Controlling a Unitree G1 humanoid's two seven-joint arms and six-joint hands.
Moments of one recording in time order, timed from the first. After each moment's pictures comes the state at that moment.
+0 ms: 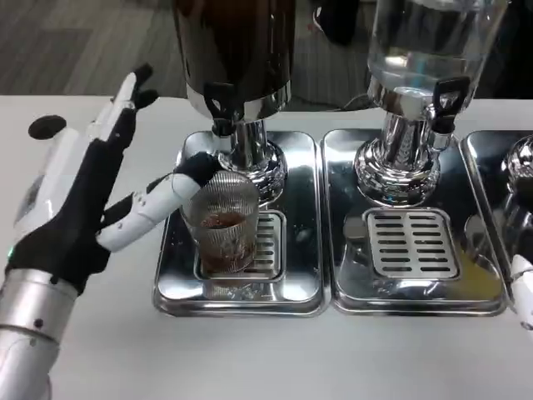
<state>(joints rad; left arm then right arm) 0.12 0.39 0.04 -0.42 0.36 0.04 -0.10 0.63 -0.01 -0.07 -0.51 -0.43 -0.45 -0.25</state>
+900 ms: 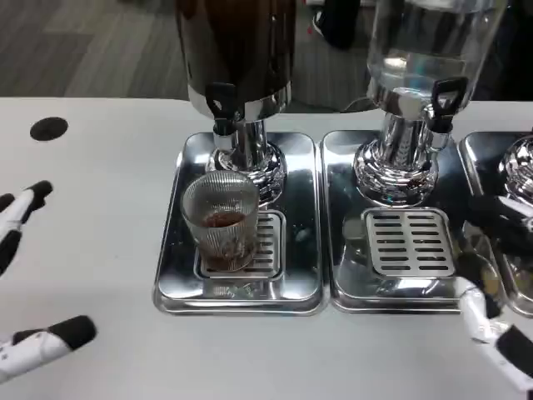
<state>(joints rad) 0.56 0.62 0.46 -0.21 0.32 -0.55 -0.15 0.59 -0.01 0.00 -0.39 -0.52 -0.45 -0.27</state>
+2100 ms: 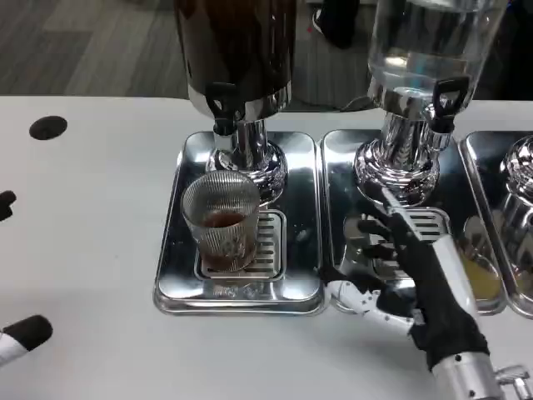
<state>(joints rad) 0.51 0.67 0.49 0.00 0.21 -0.68 -0.20 0.08 -0.09 0.14 0.24 -0.34 -0.41 -0.13</state>
